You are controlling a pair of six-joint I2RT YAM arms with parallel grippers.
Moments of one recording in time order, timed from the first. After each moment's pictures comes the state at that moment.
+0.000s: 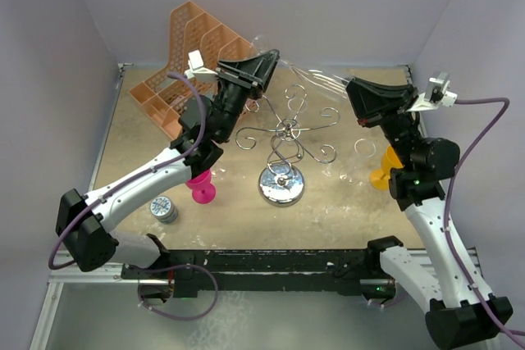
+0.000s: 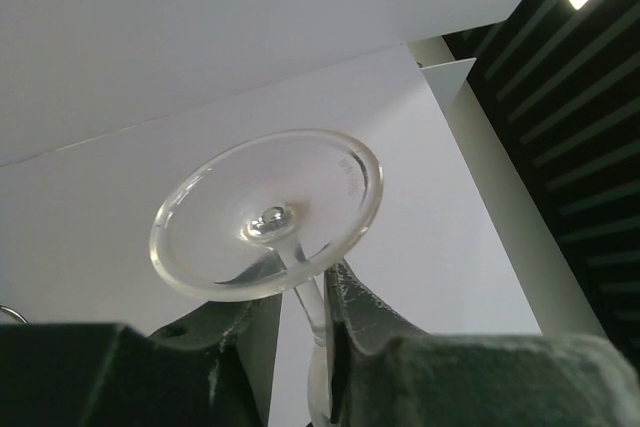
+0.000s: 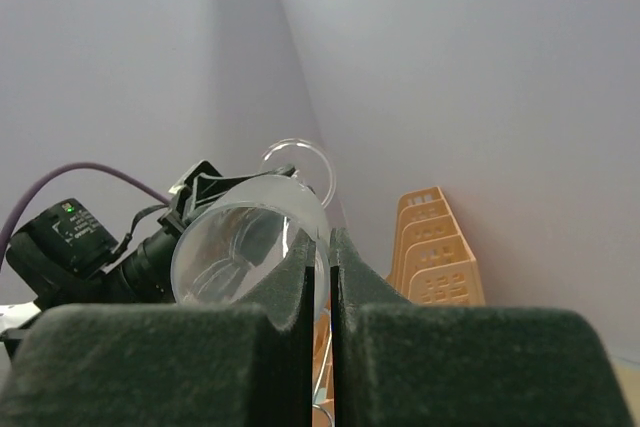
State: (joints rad) left arm -0.79 1.36 1.20 0.62 -0.32 -1.32; right arm 0.22 0.82 0.87 0.63 -0.39 0.64
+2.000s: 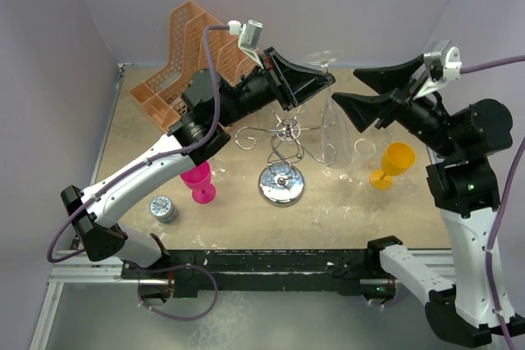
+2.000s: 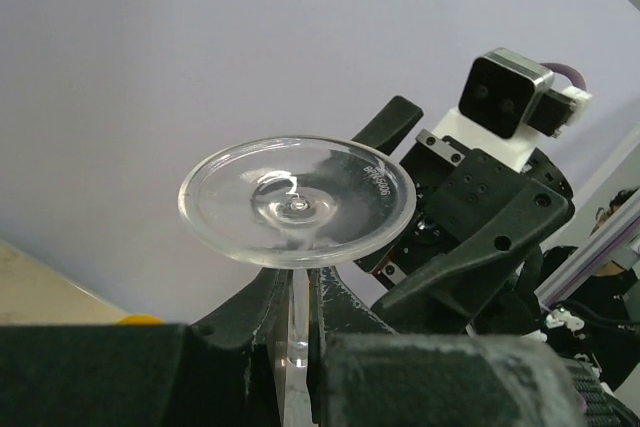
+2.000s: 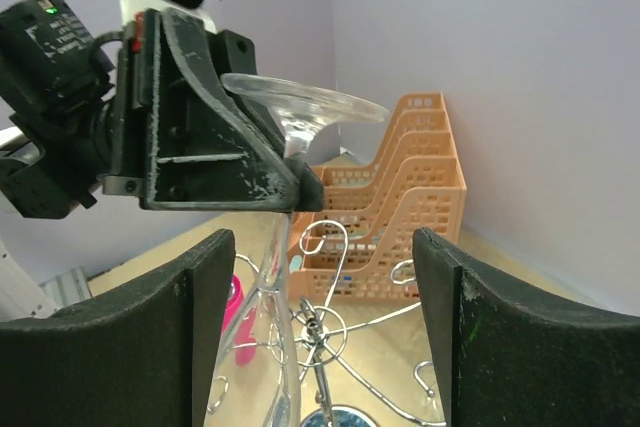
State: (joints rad) left arm -0.90 1.46 1.60 0.30 0.27 -0.77; right arm 0.22 0.91 1.48 -0.25 -0.63 0.25
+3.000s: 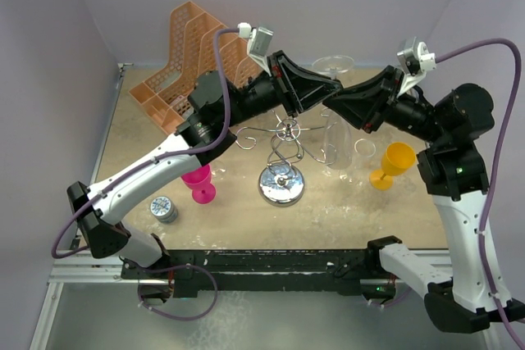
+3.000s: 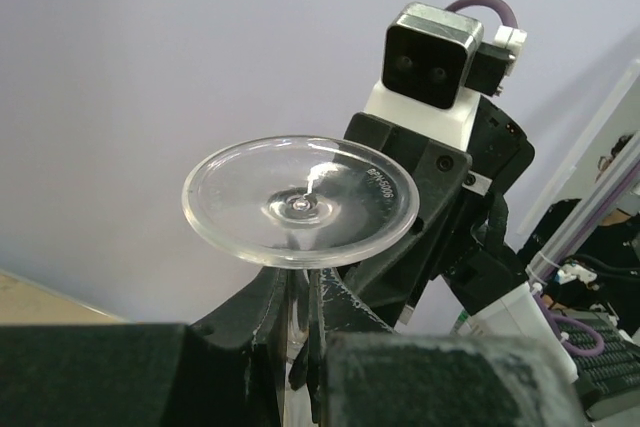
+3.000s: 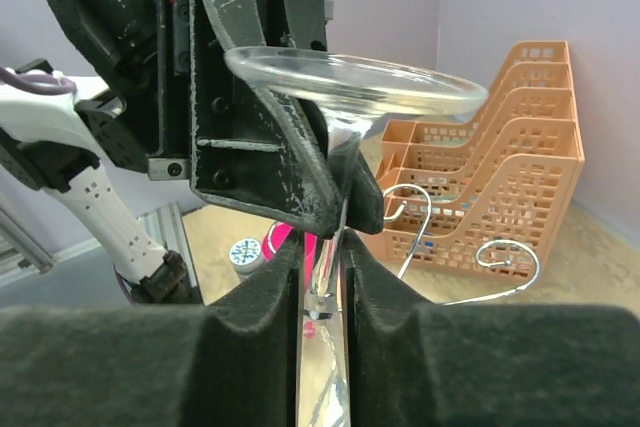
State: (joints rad) left arm -0.93 1.49 1.60 0.36 0.36 -0.68; right arm 0.22 0.98 1.47 -0.27 -0.85 0.31
